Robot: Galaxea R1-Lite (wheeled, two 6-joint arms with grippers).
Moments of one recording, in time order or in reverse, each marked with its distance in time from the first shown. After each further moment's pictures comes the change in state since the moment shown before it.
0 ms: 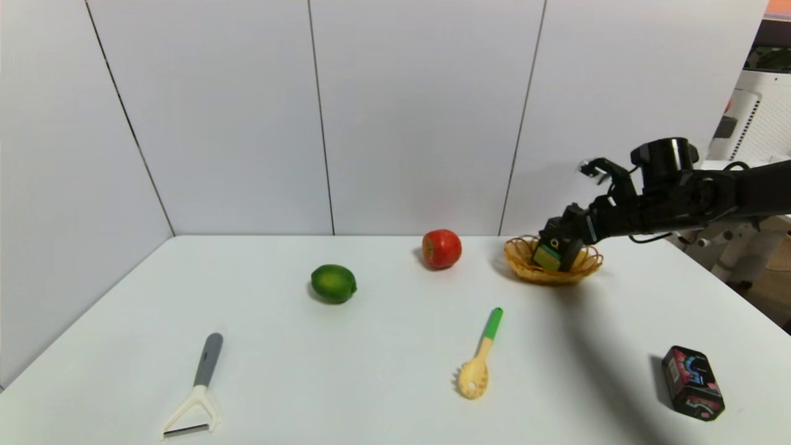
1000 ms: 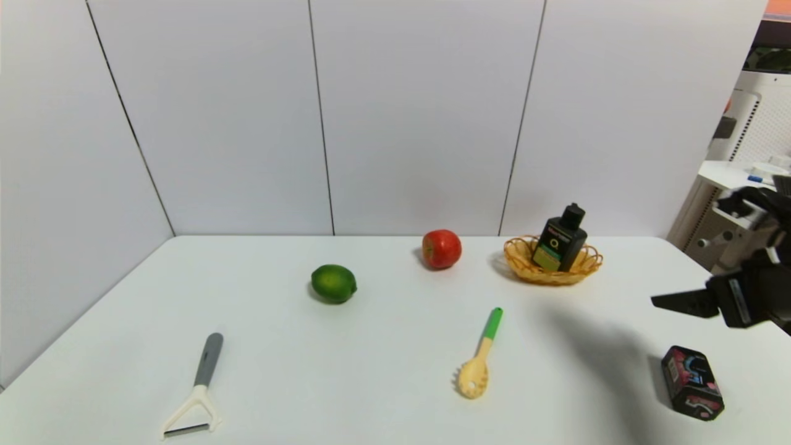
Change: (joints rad) left arm 0.000 0.000 0.000 0.000 0.000 0.000; right arm -0.048 -0.793 0.695 0.154 -0.385 0.136
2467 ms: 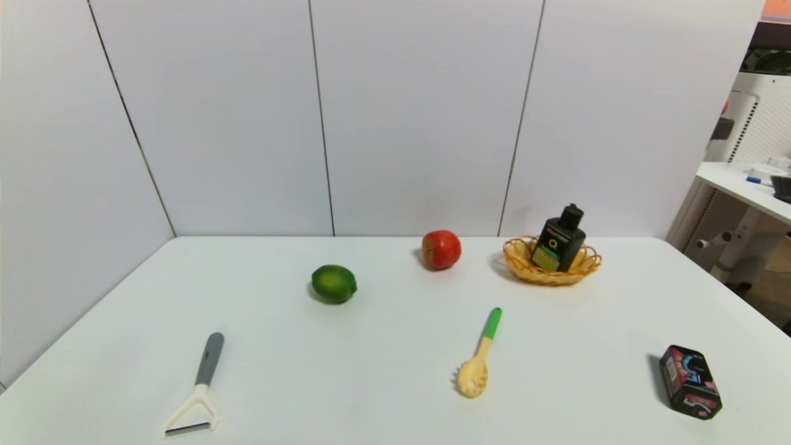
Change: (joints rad) left arm 0.000 0.000 0.000 0.000 0.000 0.000; right arm 0.115 -1.333 0.832 -0.256 -0.174 0.307
